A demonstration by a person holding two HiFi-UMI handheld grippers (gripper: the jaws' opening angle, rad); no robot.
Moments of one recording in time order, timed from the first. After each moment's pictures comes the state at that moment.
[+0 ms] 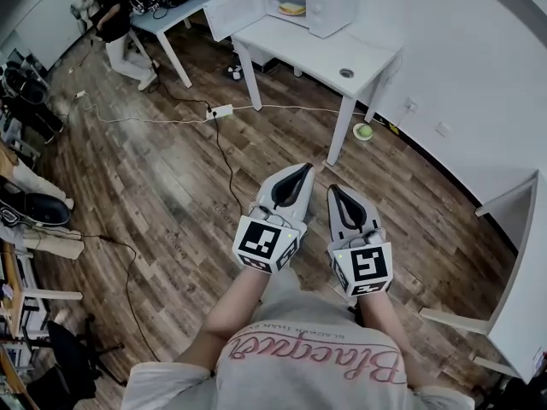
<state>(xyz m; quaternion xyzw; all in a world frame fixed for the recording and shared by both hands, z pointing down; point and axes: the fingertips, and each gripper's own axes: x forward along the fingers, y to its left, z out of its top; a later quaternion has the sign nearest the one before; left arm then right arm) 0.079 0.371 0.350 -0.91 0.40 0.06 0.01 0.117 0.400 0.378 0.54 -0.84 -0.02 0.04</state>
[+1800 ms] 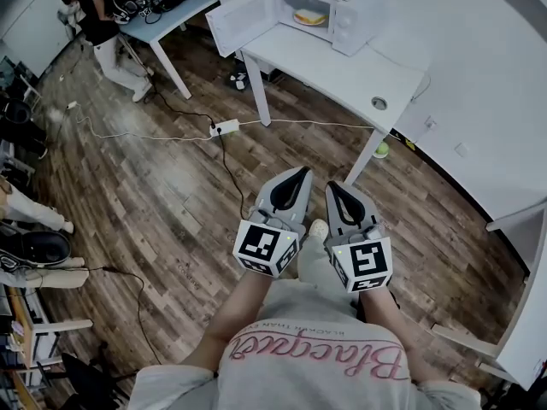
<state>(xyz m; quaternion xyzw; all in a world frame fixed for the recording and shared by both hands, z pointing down) -0.023 0.157 0.371 -0.91 0.40 0.06 -0.02 0.016 0.180 0.389 0.54 -0.84 0.00 0.06</state>
